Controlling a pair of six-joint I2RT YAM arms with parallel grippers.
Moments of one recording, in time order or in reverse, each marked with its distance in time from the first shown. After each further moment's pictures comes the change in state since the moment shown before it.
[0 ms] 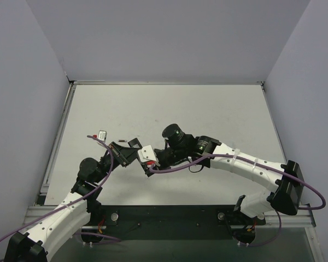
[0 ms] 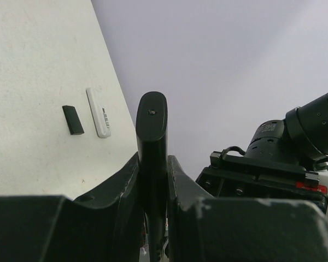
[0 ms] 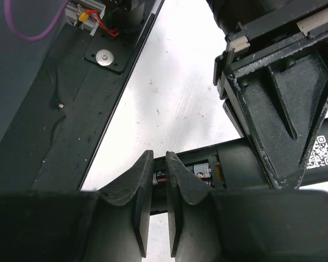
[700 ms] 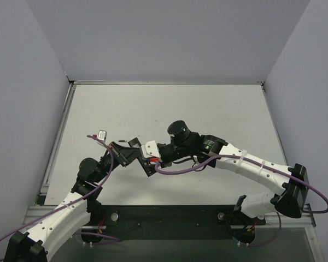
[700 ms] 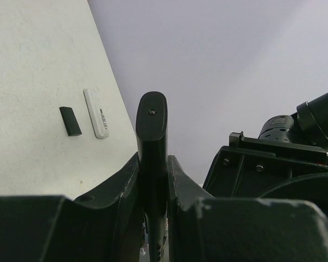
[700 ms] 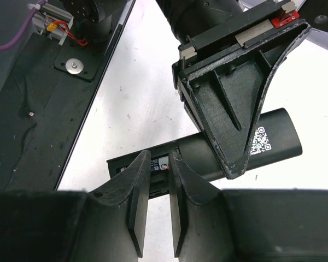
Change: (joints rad) left arm 0.000 0.005 0.000 0.021 0.003 -0.003; right arm -0.022 -0.061 0.000 0.051 0.054 -0.007
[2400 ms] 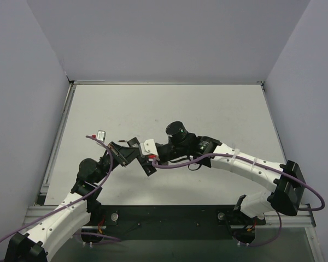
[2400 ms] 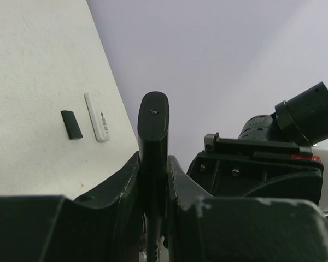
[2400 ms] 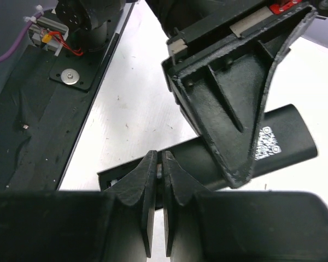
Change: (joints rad) left arm 0.000 -0.015 -0.002 0.005 -0.003 -0.002; right arm -0.021 0.043 -0.063 0.129 -0.039 0.056
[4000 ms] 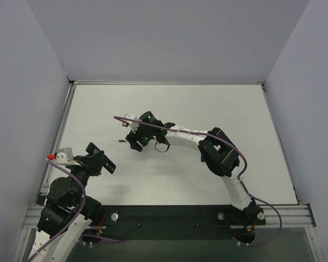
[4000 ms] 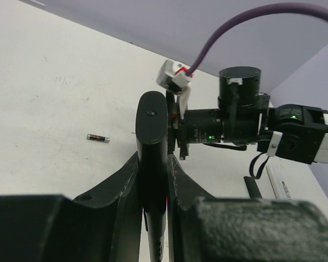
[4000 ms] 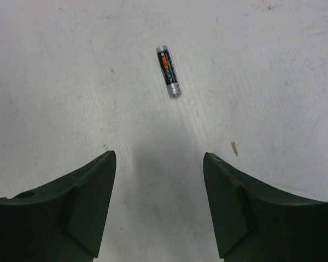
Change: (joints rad) left arm 0.001 -0.607 0.331 -1.097 -0.650 0.754; right arm -0.146 0.732 0.388 0.200 0.320 0.420
